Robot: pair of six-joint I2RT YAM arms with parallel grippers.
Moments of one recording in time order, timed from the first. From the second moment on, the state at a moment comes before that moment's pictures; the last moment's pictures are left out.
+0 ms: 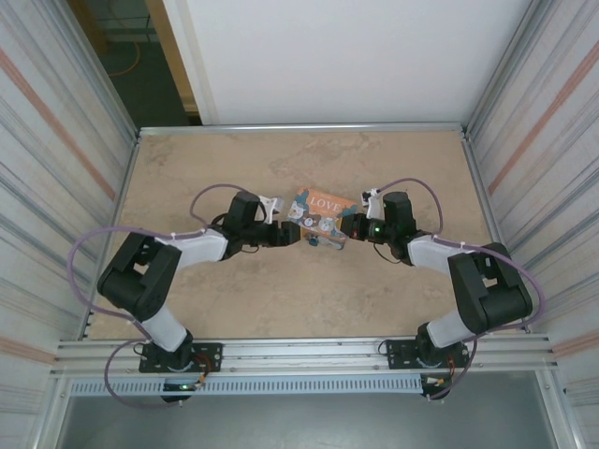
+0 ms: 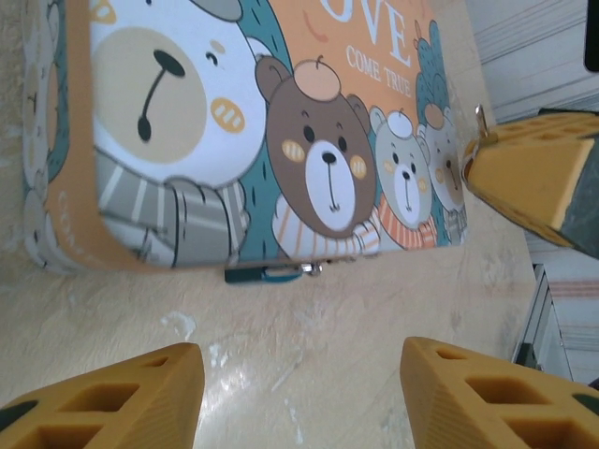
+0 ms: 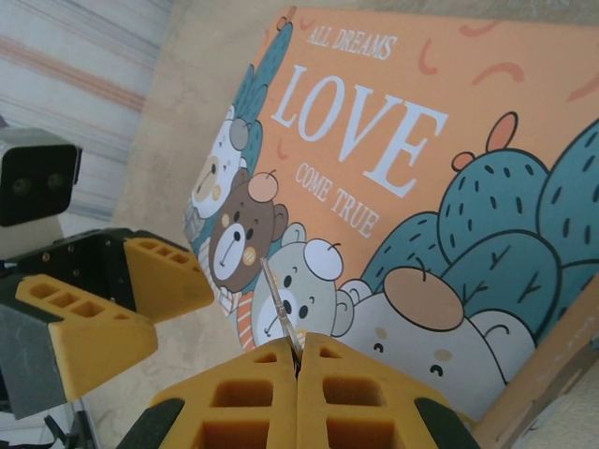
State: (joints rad) left arm -0.52 1.67 0.78 0.21 0.59 -0.58; right arm 0.31 1.50 0.59 0.32 -0.61 0.62
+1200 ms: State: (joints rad) left arm -0.59 1.83 0.82 0.34 0.52 -0.60; right arm 0.31 1.51 0.58 0.34 -0.63 0.61
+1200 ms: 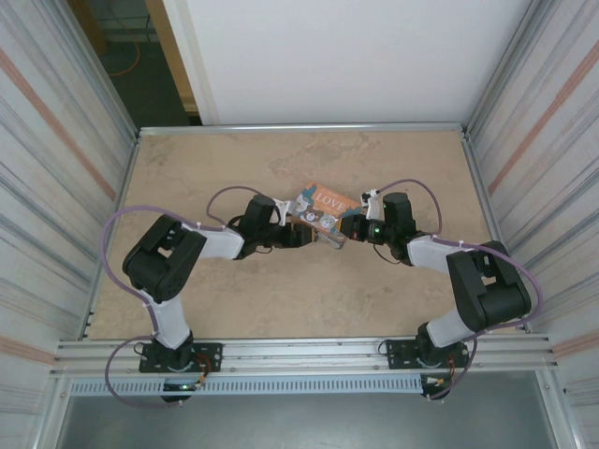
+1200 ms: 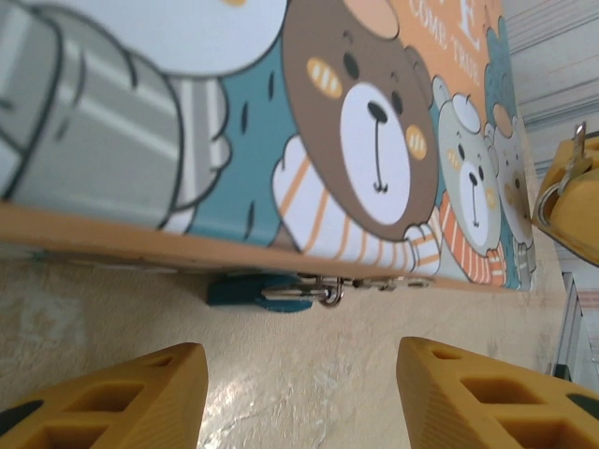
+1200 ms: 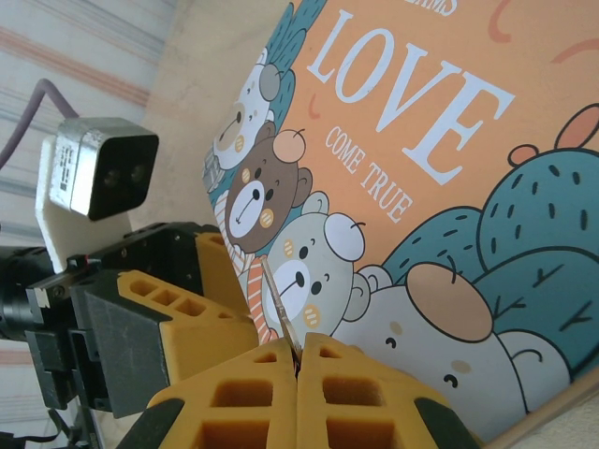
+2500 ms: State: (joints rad) left arm -0.64 1.94 0.91 0.38 0.41 -0.53; right arm 0.37 1.60 0.68 0.33 -0.61 0.61
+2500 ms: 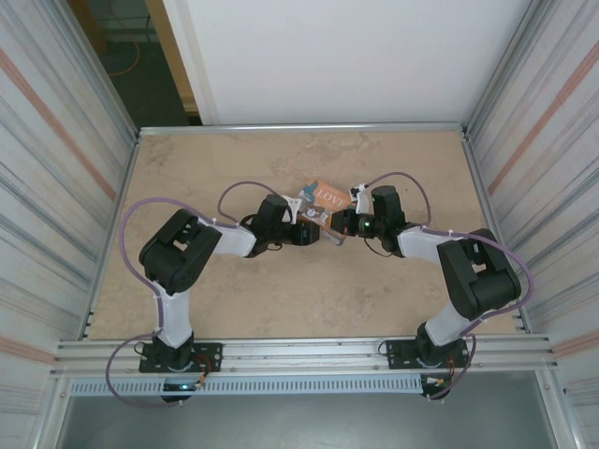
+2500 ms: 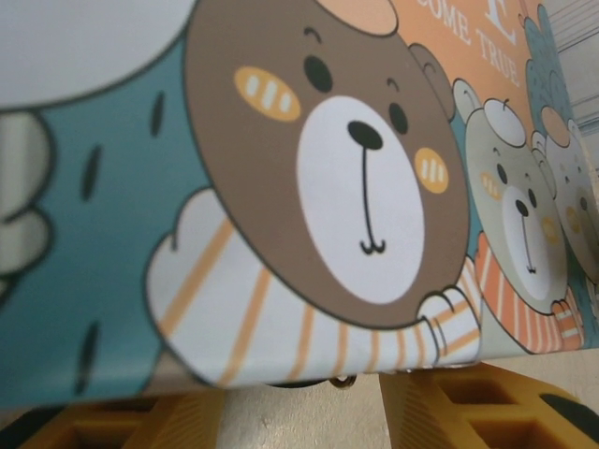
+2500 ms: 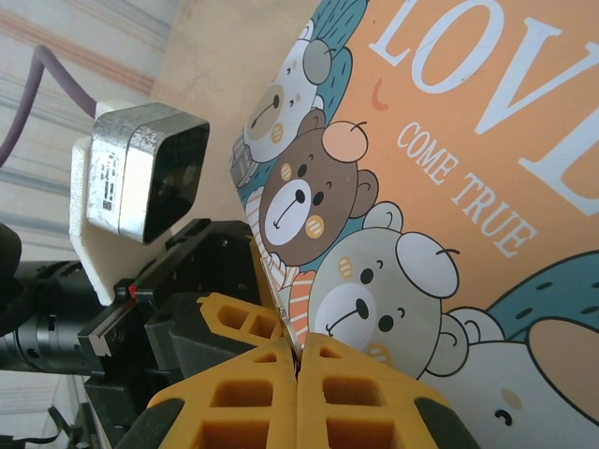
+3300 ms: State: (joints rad) left arm -0.69 1.96 0.94 0.36 0.31 -0.53; right arm 0.38 1.60 0.68 0.35 -0.58 0.61
